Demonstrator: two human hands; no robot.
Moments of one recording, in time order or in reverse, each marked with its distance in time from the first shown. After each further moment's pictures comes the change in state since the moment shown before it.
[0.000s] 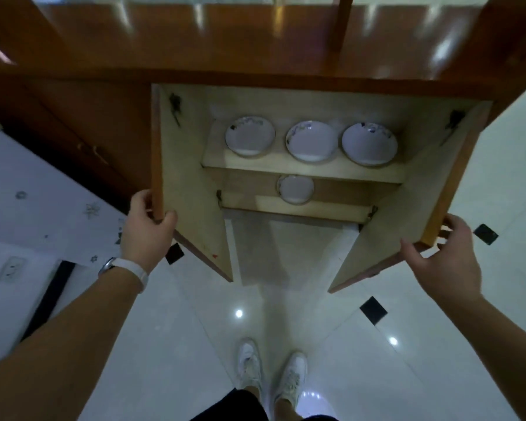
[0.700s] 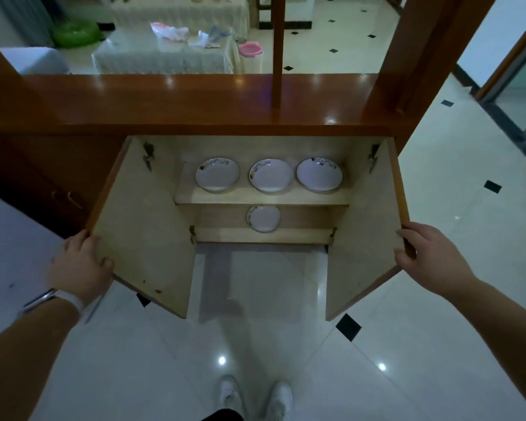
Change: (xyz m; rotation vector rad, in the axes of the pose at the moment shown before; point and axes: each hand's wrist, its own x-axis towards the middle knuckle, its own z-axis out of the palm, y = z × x) left_hand 0.012 -0.034 -0.069 0.813 -0.070 0.222; right_hand 0.009 0.041 -0.104 -0.474 -0.068 -0.408
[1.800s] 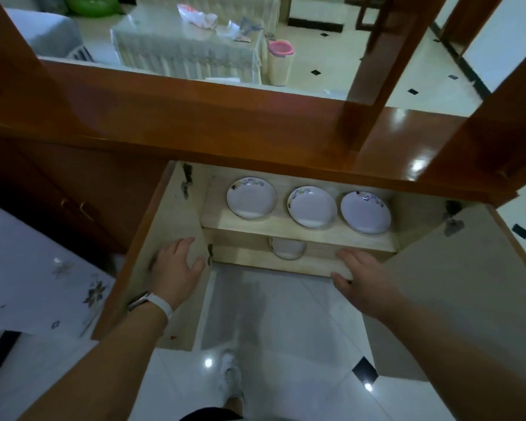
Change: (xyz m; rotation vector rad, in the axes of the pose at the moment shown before) left_hand 0.151 0.052 0.067 -0.504 -0.101 0.118; right_hand 0.174 -0.225 0.095 0.094 -0.168 -0.176
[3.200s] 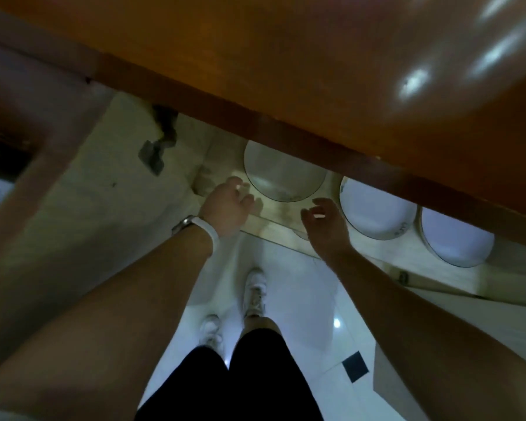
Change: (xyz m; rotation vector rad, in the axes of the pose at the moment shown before) left_hand 0.245 -0.020 0.190 -0.478 -0.328 -0.363; right_hand 0.291 -0.039 0.216 0.588 -0.256 0.533
